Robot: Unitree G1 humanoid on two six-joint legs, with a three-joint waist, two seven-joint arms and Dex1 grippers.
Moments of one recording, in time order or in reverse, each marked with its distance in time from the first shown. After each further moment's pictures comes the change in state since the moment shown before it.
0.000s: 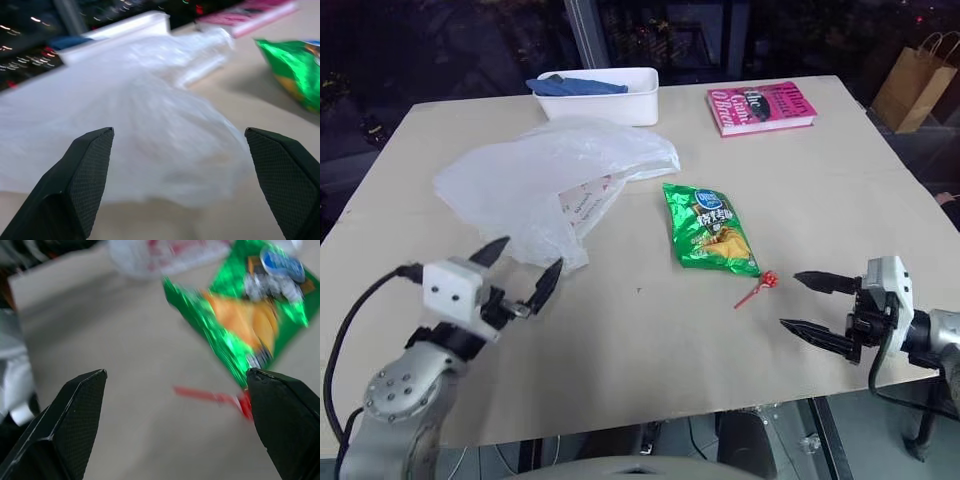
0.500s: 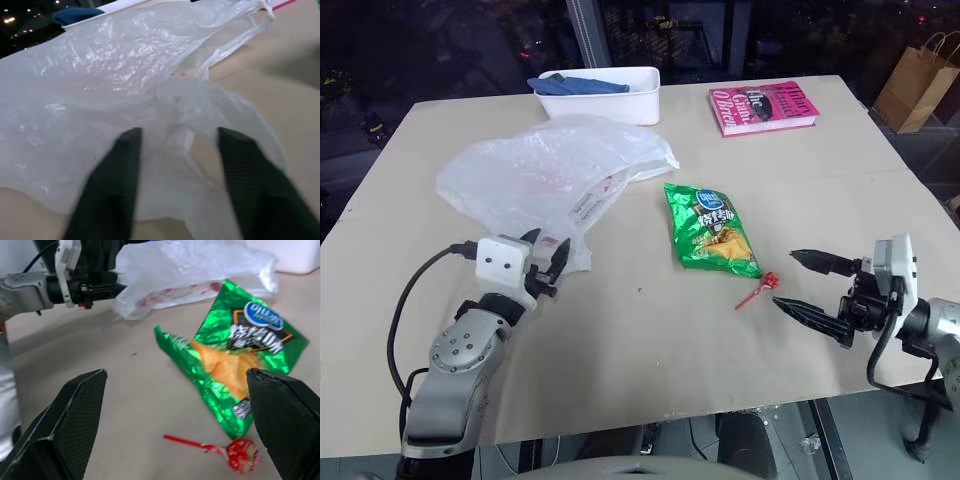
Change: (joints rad) left arm -0.165 -0.040 -0.121 0.209 0.128 -0.002 0.087; right arm -0.047 0.034 -0.026 -0.022 0.031 0.006 -0.092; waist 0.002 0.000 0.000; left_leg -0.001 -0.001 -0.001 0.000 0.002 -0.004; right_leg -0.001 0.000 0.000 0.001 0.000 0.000
